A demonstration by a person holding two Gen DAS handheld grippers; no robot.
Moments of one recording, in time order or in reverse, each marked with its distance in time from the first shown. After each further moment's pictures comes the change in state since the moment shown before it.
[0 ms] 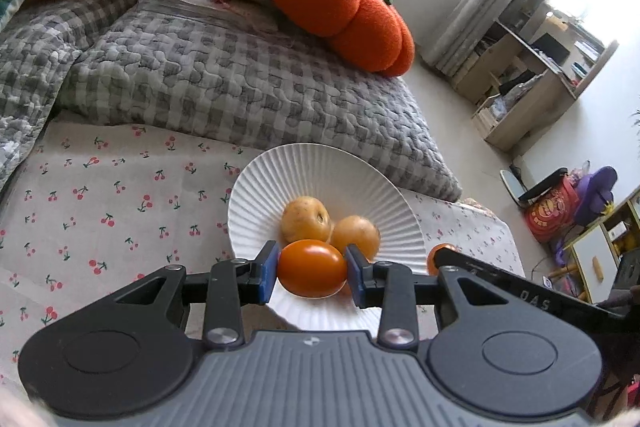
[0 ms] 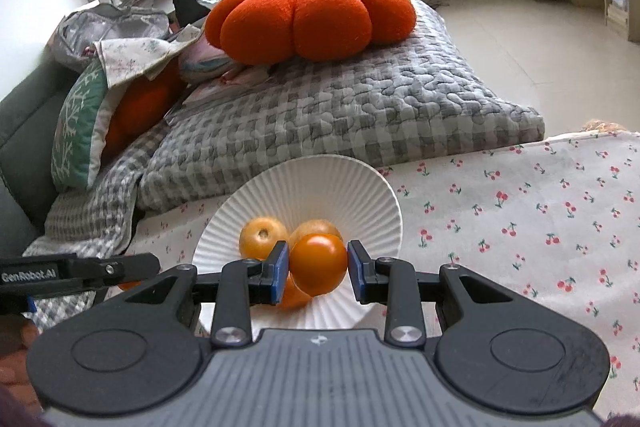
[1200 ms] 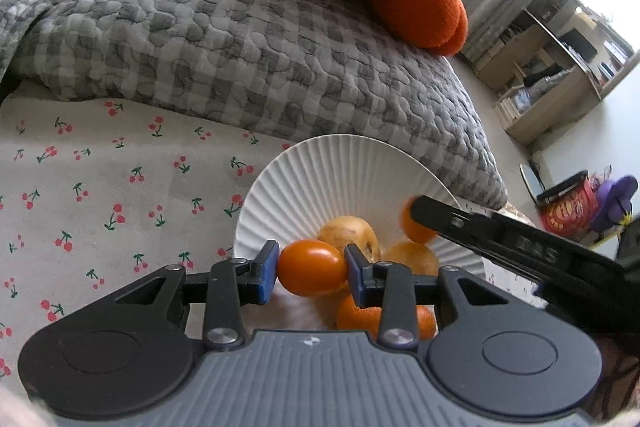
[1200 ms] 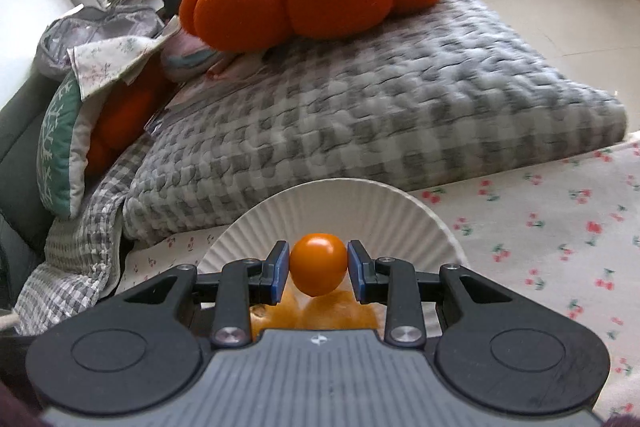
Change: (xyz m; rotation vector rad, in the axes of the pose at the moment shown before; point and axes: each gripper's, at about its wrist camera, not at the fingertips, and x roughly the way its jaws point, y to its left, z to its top) left arm 0.086 0.024 0.021 -0.040 0.081 0.019; right arm 0.097 0.001 0.027 0.042 0.063 0.063
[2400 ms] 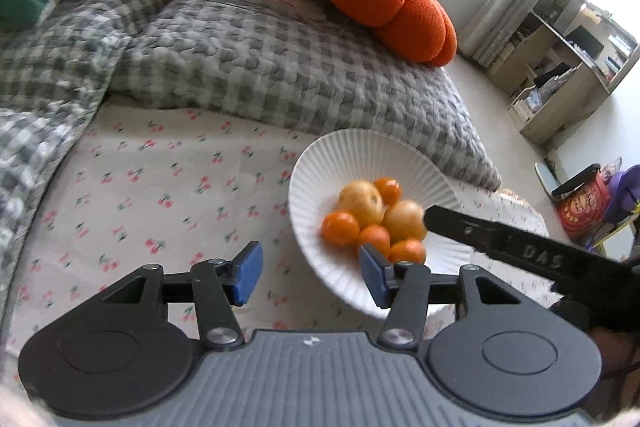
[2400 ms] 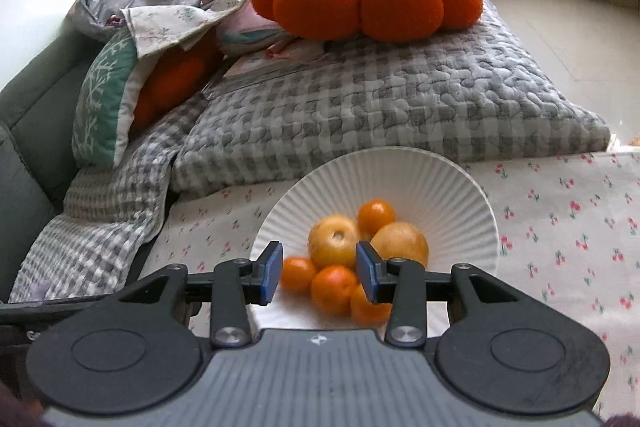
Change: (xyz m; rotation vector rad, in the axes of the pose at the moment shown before) left arm -0.102 -0.007 -0.042 0.029 -0.051 0.108; right arm -0.074 0.063 -0.031 -0.103 0.031 -0.027
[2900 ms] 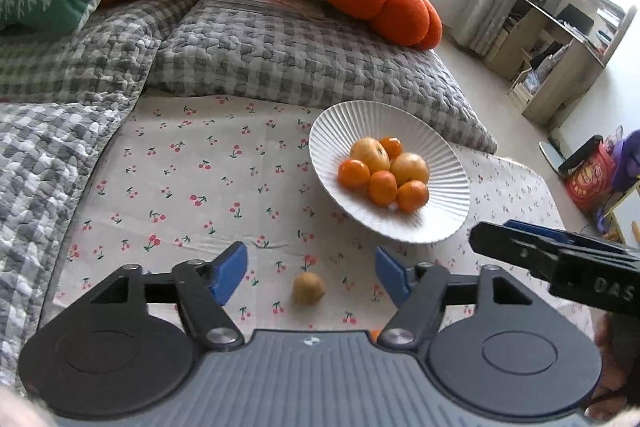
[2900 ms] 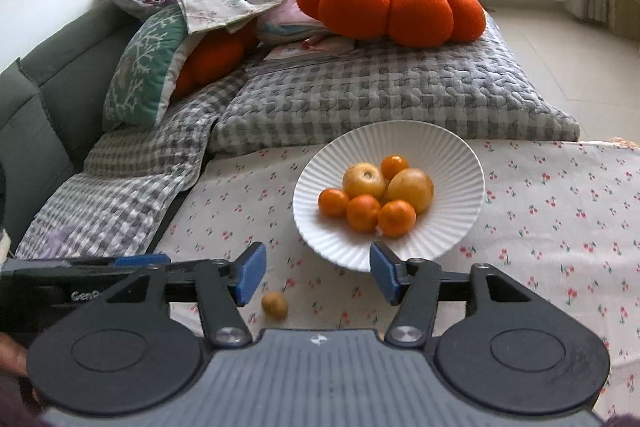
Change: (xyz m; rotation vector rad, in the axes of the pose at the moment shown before) left arm -0.049 0.005 -0.055 0.088 -0.034 0.049; right arm -0.066 0.034 -0.055 -0.099 -0.029 -0.028
